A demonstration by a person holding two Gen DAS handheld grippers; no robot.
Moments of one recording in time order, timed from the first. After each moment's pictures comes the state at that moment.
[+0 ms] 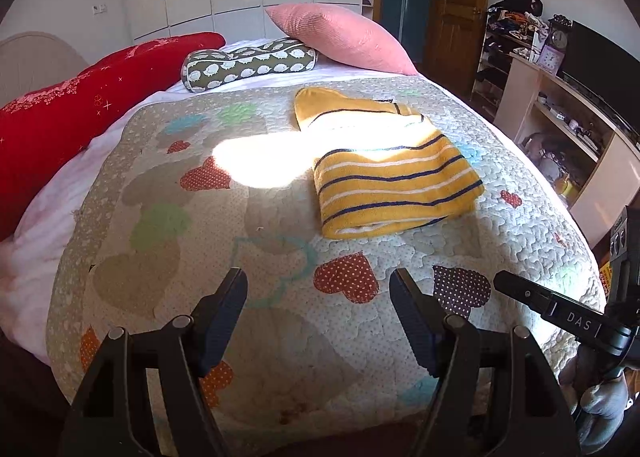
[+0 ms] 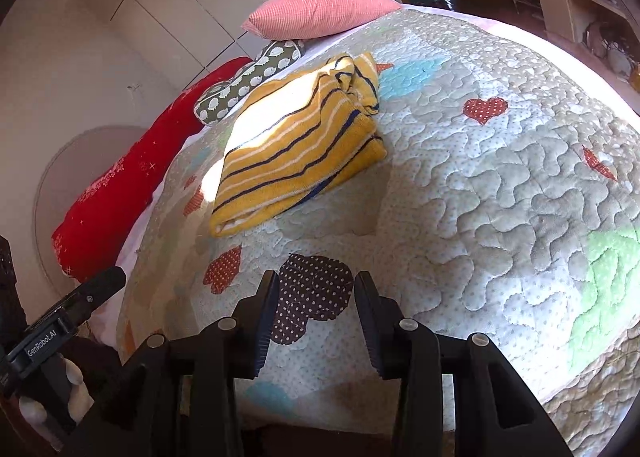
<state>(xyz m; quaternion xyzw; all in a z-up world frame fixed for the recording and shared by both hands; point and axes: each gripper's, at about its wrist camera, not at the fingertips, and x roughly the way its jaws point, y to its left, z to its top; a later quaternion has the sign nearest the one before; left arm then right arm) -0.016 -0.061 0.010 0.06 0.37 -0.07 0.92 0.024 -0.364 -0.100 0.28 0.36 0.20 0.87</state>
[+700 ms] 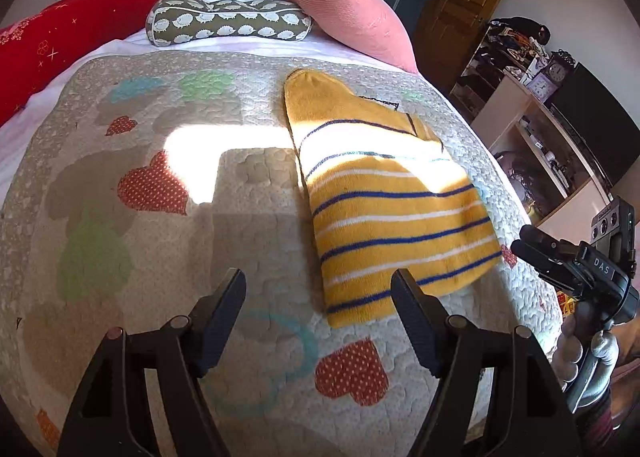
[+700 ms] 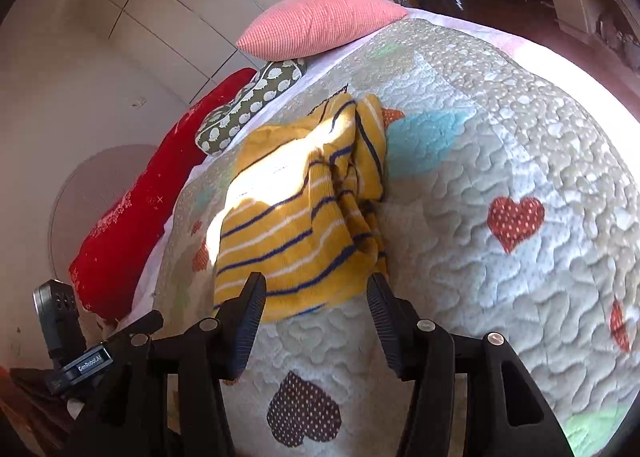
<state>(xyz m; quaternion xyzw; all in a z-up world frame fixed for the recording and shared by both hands) 0.133 -0.026 -0.004 -0.04 0.45 -0.14 0.88 0.159 -0.411 -0.063 0.32 0.35 0.23 0.85</state>
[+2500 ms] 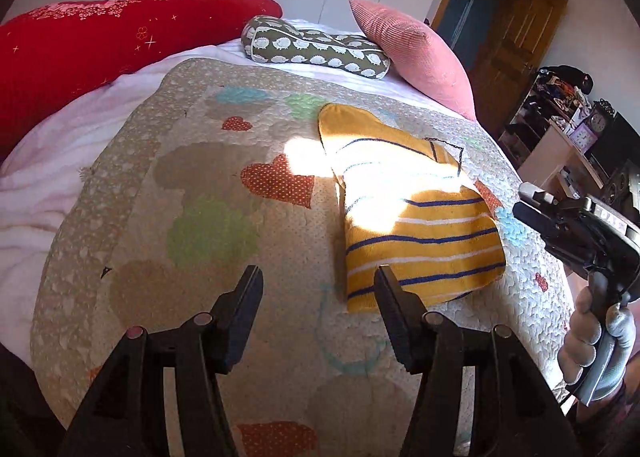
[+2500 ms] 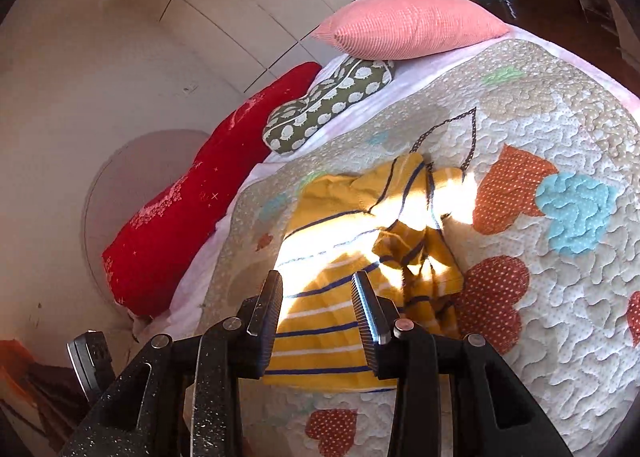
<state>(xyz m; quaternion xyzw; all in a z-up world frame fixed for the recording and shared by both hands) 0.058 0.059 0.014 -0.08 0.39 -0.04 0.92 0.183 -0.283 -0.003 0.29 0.34 0.33 0.83</state>
